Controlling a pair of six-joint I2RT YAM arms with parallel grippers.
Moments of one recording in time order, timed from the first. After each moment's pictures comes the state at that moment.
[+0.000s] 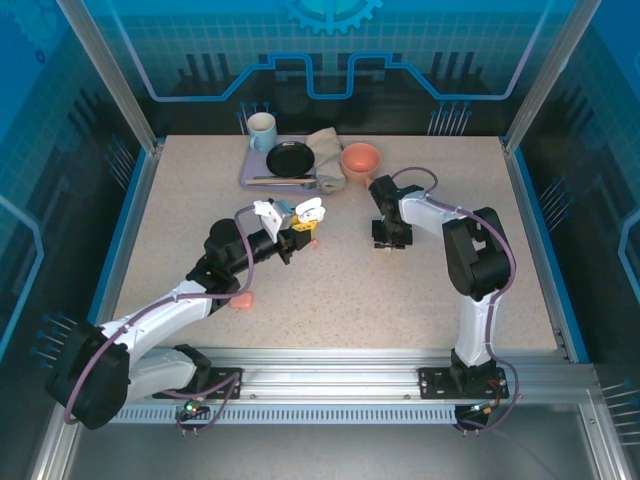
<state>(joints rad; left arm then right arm) -0.50 1.14 0.57 0.57 0.42 -0.04 0.38 1.99 1.36 -0.81 0.07 0.46</state>
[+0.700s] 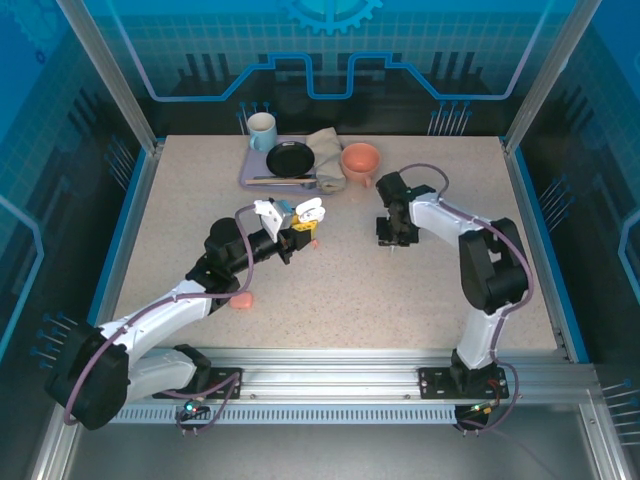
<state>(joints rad) -0.50 1.14 0.58 0.55 0.42 -0.04 0.37 1.83 1.29 -0.80 0.05 0.42</state>
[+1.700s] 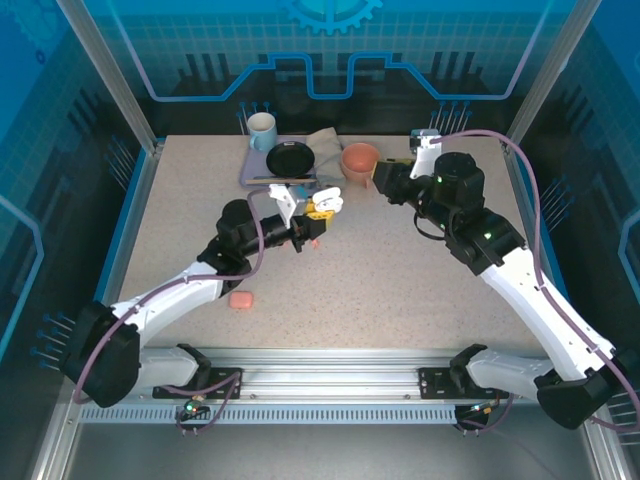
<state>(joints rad) -0.53 1.28 0.76 0.54 0.52 -0.06 0.55 1.13 1.28 -0.36 0.02 0.39</state>
